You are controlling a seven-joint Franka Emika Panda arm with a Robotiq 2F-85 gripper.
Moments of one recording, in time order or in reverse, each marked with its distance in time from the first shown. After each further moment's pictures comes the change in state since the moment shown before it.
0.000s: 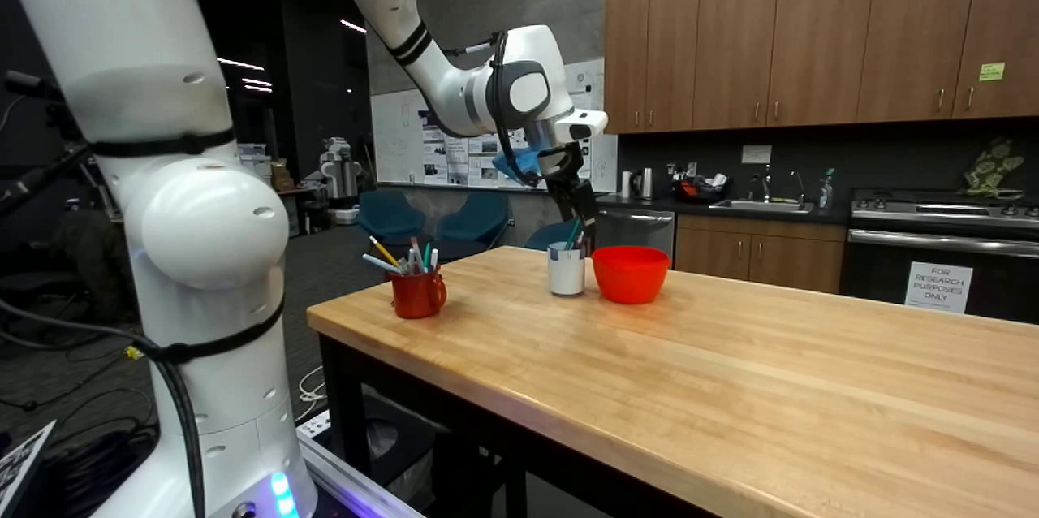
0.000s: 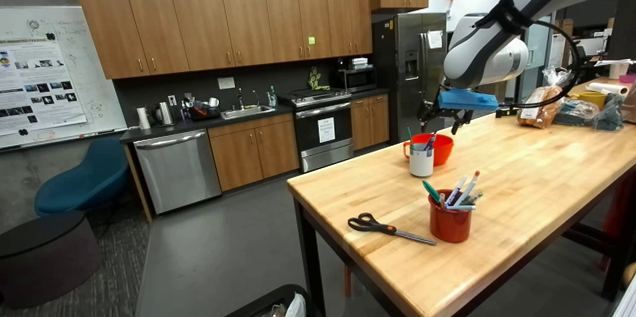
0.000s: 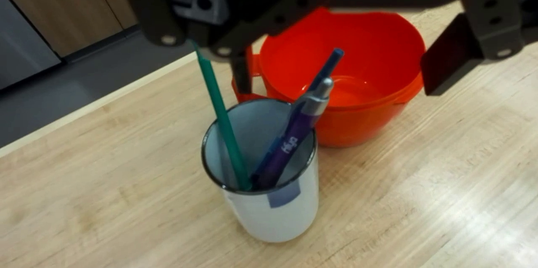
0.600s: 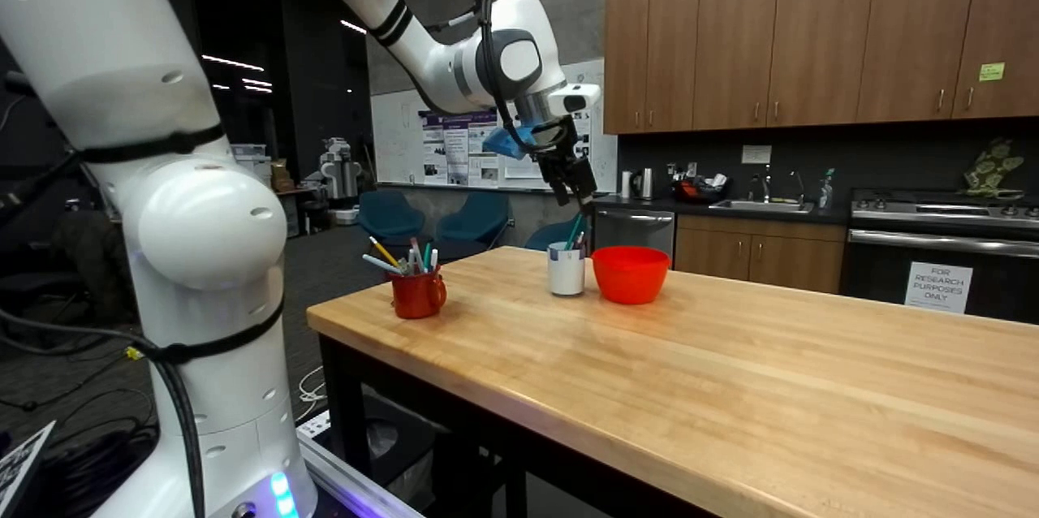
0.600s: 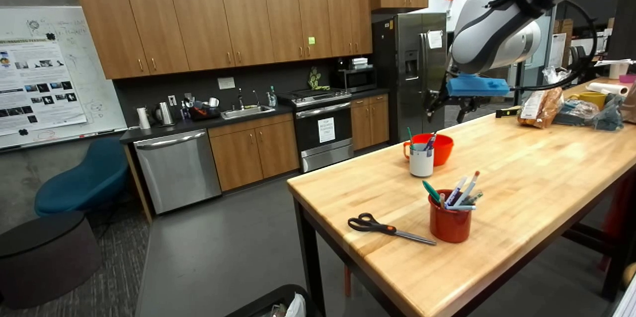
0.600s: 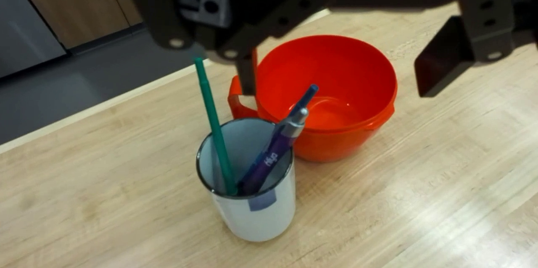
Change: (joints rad) arm -0.014 -0.108 0.006 -0.007 -0.055 -0.100 -0.027
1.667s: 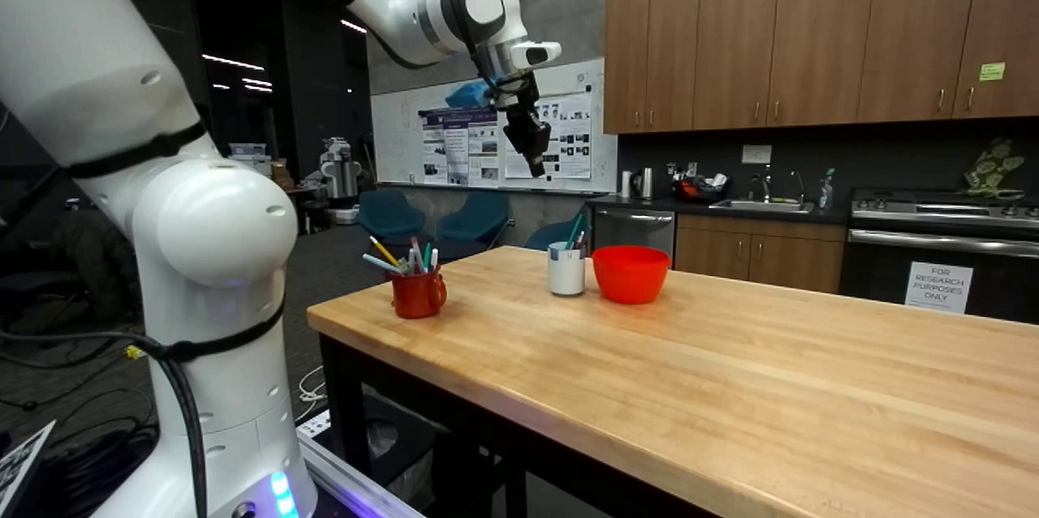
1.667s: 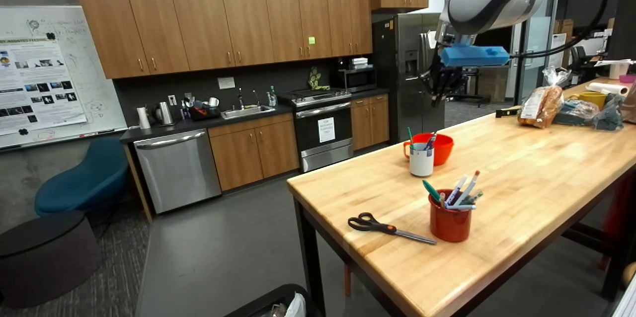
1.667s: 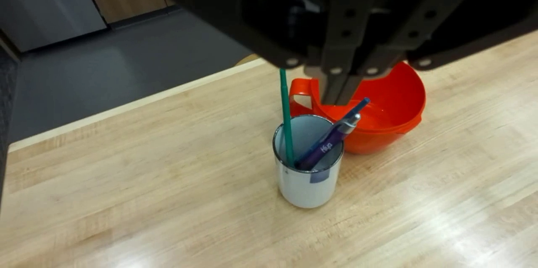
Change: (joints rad) arm 0.091 -0.157 0.047 0.068 0.011 -0.267 -0.001
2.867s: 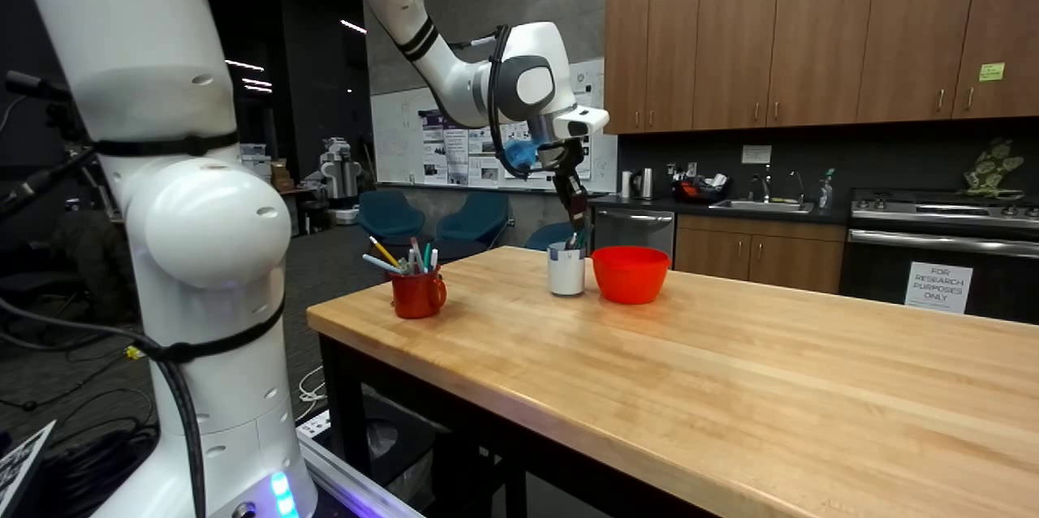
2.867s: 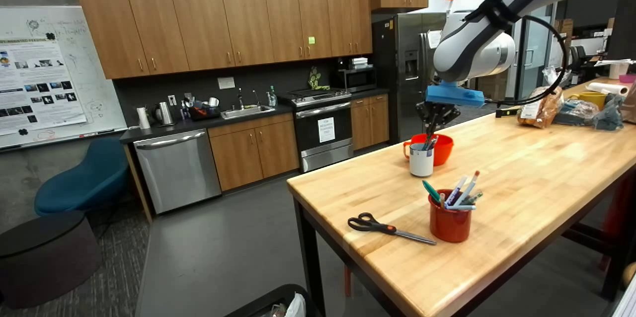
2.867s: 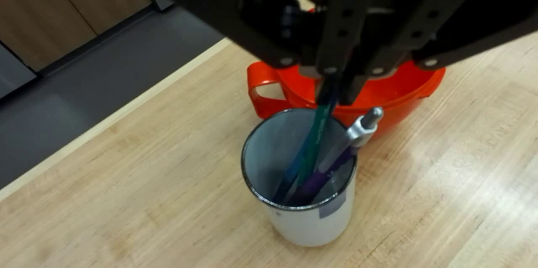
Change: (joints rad) arm -0.060 0.303 -0.041 0.023 0.066 0.284 0.164
